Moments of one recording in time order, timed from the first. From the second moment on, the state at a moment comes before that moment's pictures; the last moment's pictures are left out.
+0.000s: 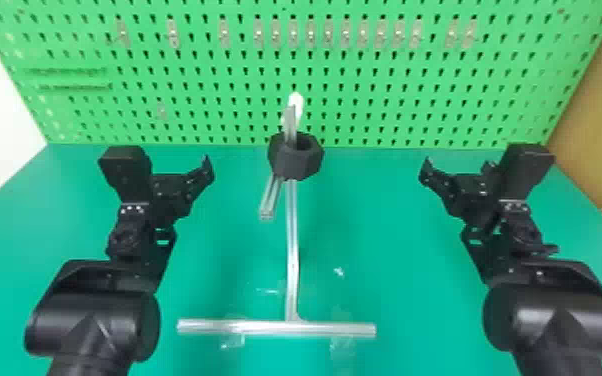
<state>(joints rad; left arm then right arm) -0.12 0.12 -0.03 -1.59 0.15 0.06 0.05 -0.21 -0.02 -0.02 -1.47 -0.13 0.08 0.04</state>
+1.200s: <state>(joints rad) -0.12 0.11 -0.02 -1.60 0.14 0.06 0.05 -0.21 -0.02 -0.02 -1.48 -0.13 0.08 0.04</state>
